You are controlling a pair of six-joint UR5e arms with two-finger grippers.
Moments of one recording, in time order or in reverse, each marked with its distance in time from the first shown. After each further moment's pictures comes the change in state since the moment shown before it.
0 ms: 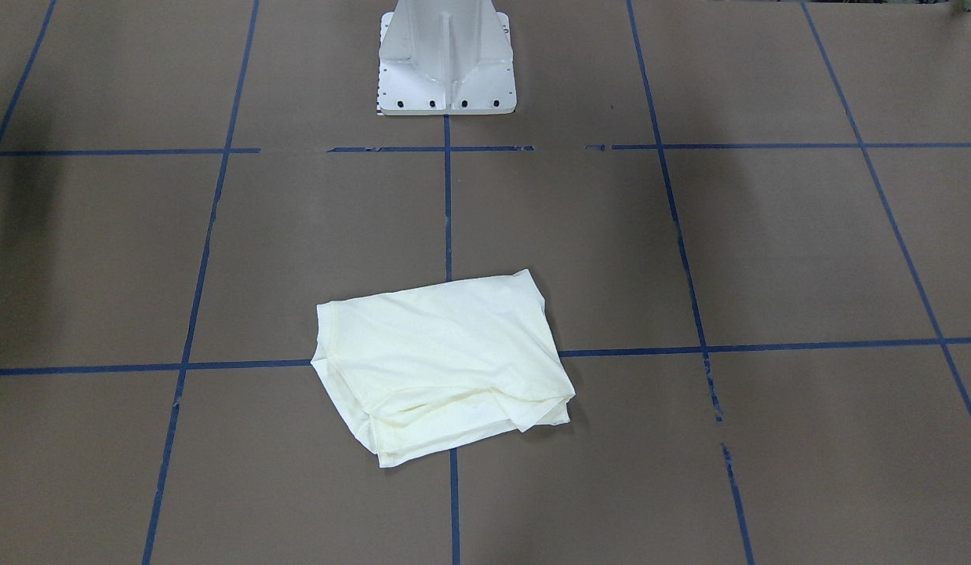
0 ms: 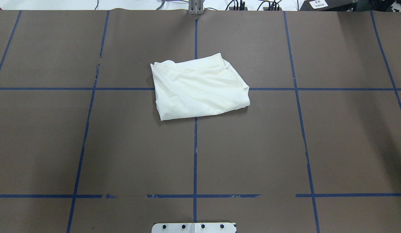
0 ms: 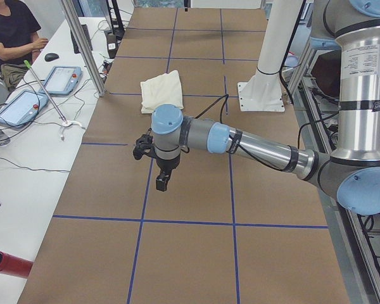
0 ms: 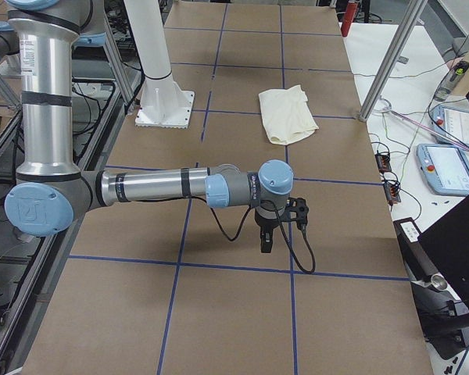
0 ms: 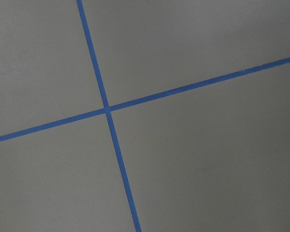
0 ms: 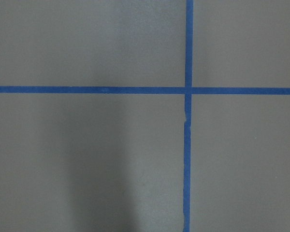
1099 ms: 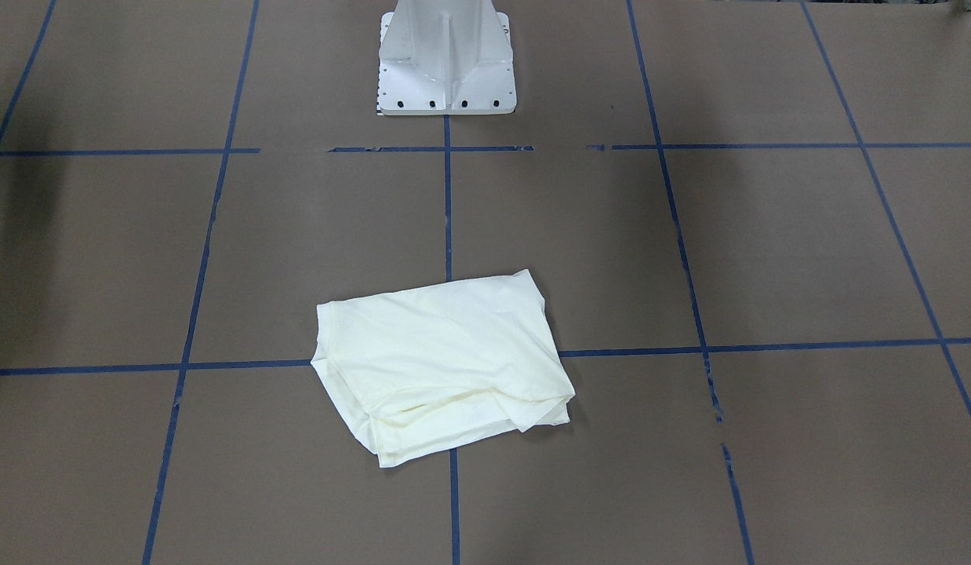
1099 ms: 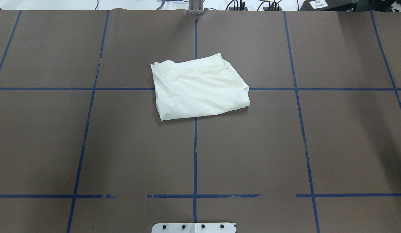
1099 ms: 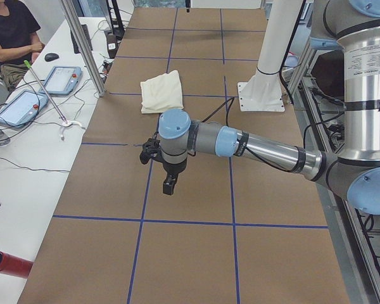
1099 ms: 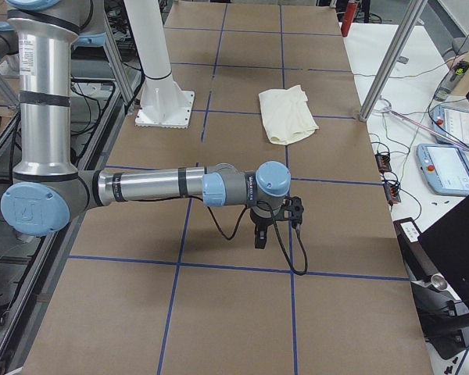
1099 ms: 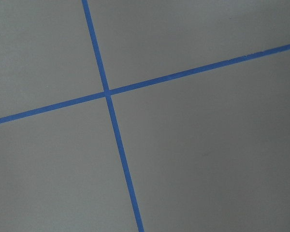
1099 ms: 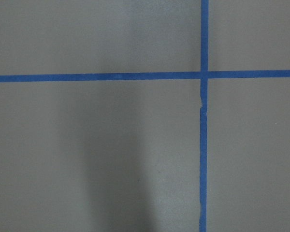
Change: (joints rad) left arm -0.003 0.054 -0.030 -0.013 -0.002 0.002; right arm -0.004 -0.014 0.004 -0.011 0.053 0.001
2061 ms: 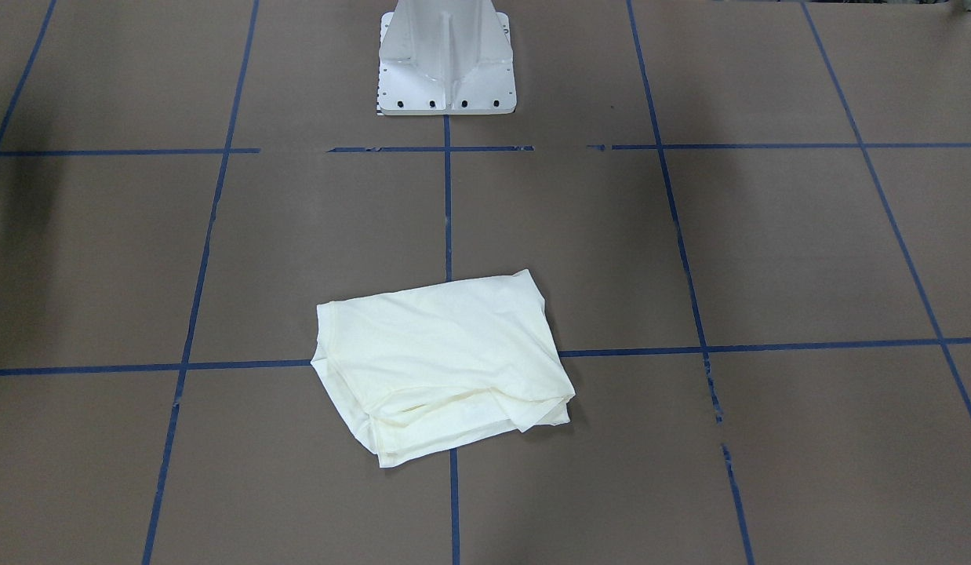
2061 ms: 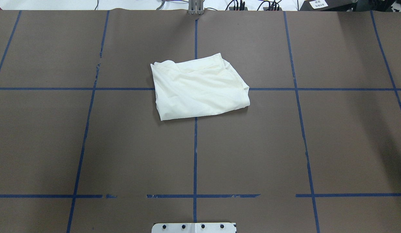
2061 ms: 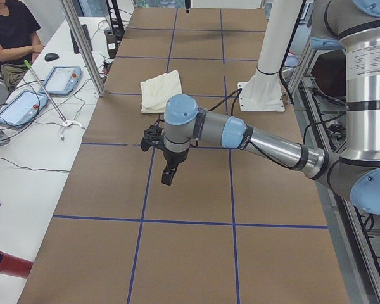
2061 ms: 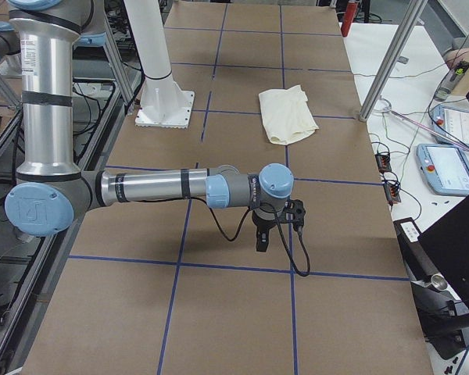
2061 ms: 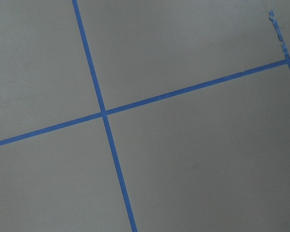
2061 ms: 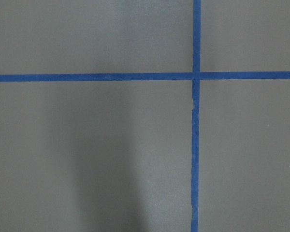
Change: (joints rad) left arm -0.036 0.003 -0.060 0.000 -0.002 -0.003; right arm -0.009 0.007 -0.019 0.004 -0.029 0.000
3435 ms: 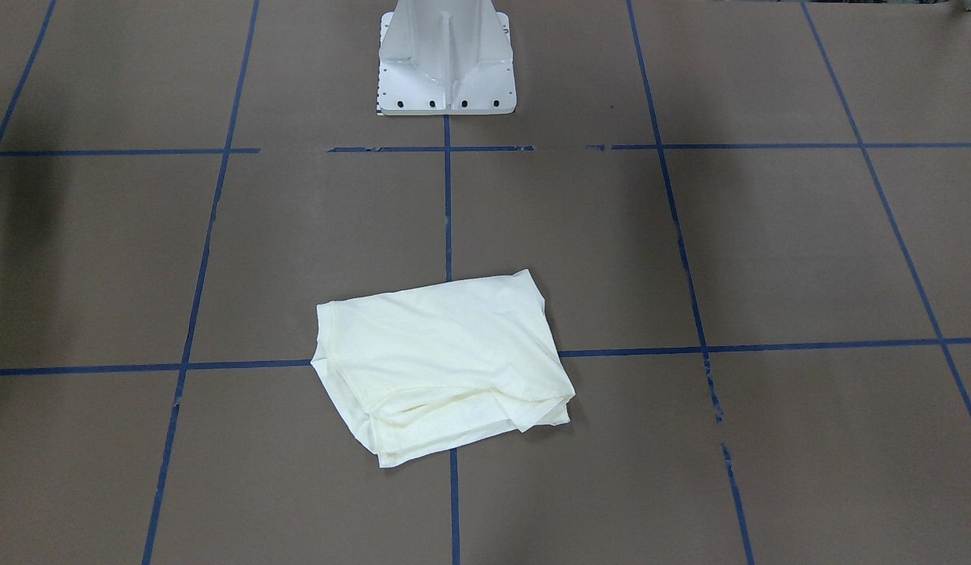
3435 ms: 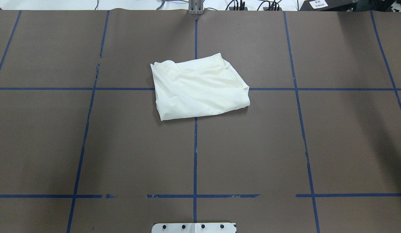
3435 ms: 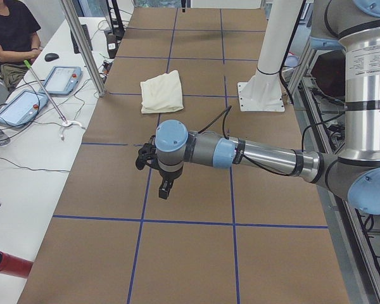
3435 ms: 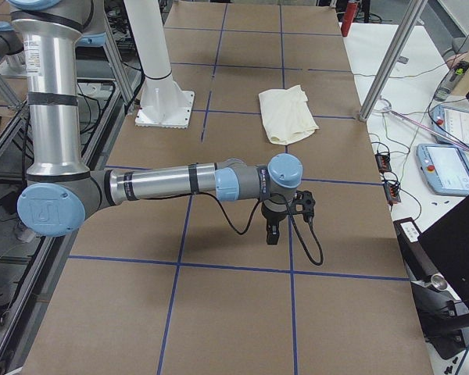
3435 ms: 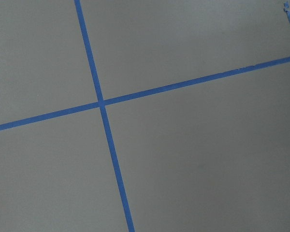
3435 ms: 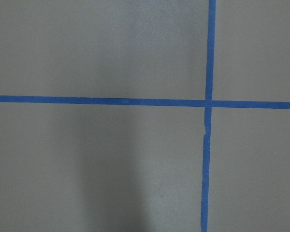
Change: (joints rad) left arm -0.001 -0.015 0.128 -0.099 -0.086 0.007; right arm 0.001 0.054 -0.007 0.000 0.001 0.001
